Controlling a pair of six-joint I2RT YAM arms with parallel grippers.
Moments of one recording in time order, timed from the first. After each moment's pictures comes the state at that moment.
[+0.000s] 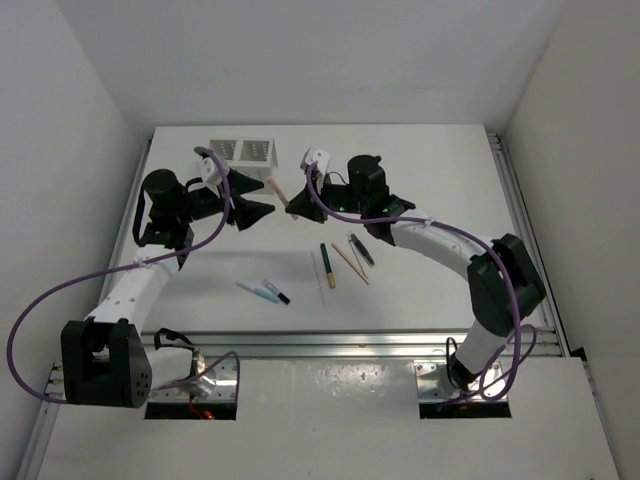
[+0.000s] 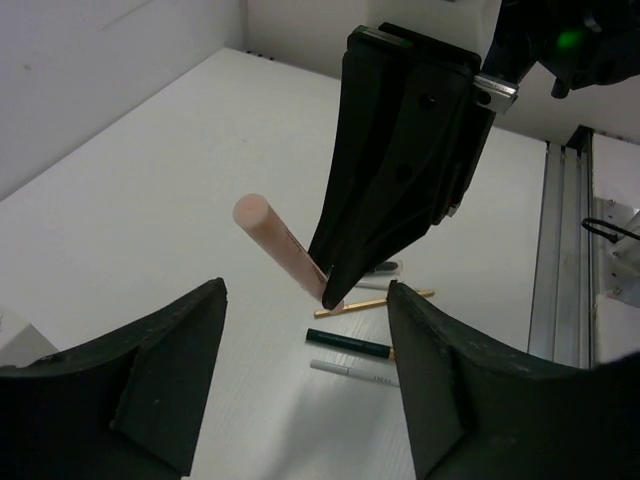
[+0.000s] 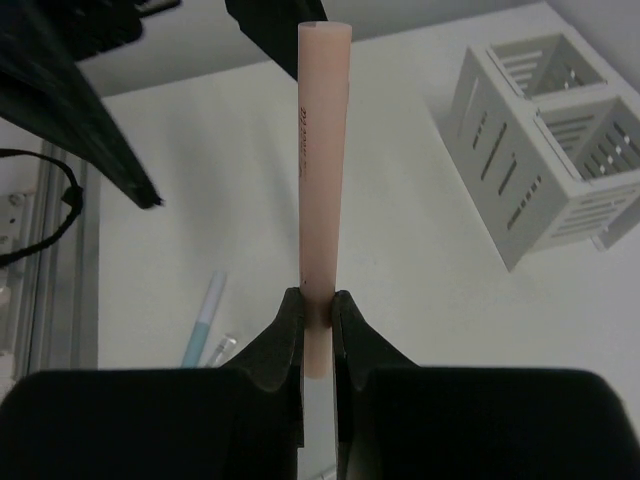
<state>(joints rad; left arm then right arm) -0.04 1.20 0.81 0.42 1.10 -0.06 0.63 1.70 1.17 0.30 -0.63 -0.13</state>
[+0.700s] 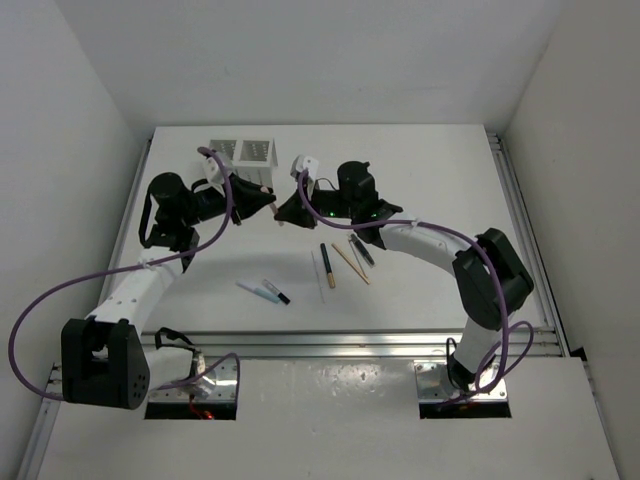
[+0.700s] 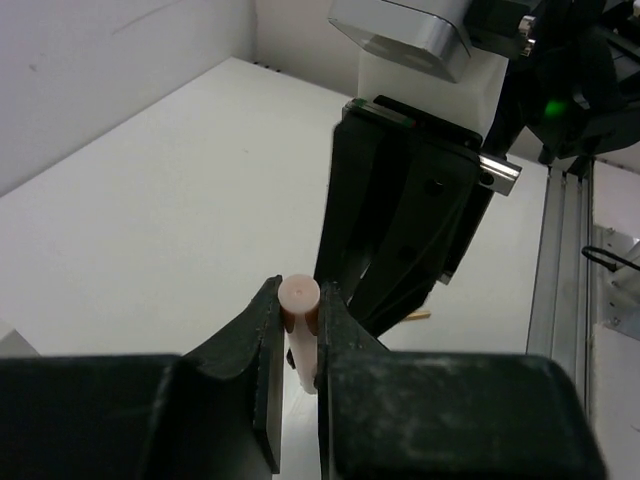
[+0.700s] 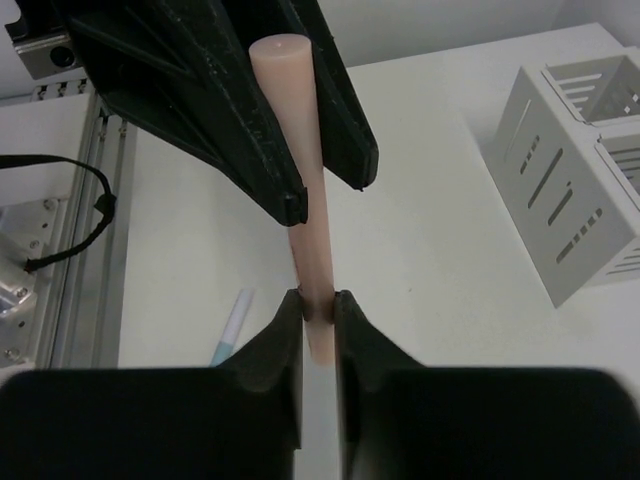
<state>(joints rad) -0.07 1.20 0.79 0.49 1.02 -0.13 0.67 1.77 1.17 0.42 -0.68 -0.08</state>
